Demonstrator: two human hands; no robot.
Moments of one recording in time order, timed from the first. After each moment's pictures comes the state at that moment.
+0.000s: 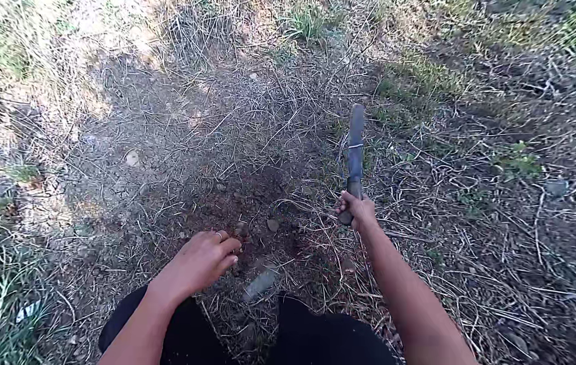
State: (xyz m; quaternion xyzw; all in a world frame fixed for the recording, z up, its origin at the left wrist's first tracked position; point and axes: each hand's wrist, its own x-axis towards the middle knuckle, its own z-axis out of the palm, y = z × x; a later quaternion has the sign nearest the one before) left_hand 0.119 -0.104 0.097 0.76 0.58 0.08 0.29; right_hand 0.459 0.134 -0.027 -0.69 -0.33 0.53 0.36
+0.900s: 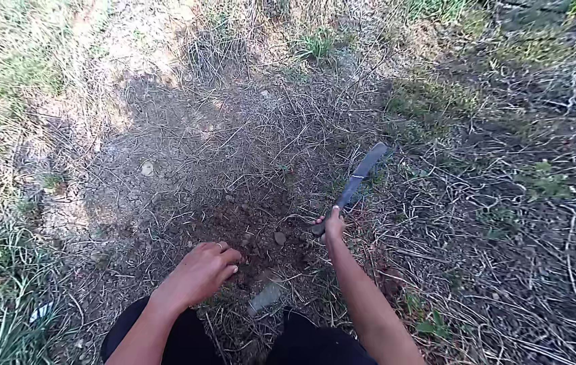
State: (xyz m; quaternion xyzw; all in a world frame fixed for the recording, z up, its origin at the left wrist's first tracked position) left_hand 0.115 -0.110 0.098 0.75 0.60 0.08 0.28; right_hand 0.395 0.124 -0.104 -0.66 -0.21 0.56 0.45
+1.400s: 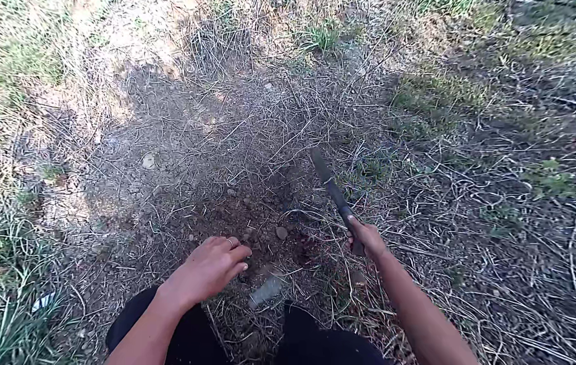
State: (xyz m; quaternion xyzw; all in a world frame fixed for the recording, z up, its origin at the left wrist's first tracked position) left_hand 0.124 -0.113 0.100 0.77 0.57 0.11 0.25; right_hand 0.478 0.109 -0.046 -0.72 -0.39 0.54 0.20
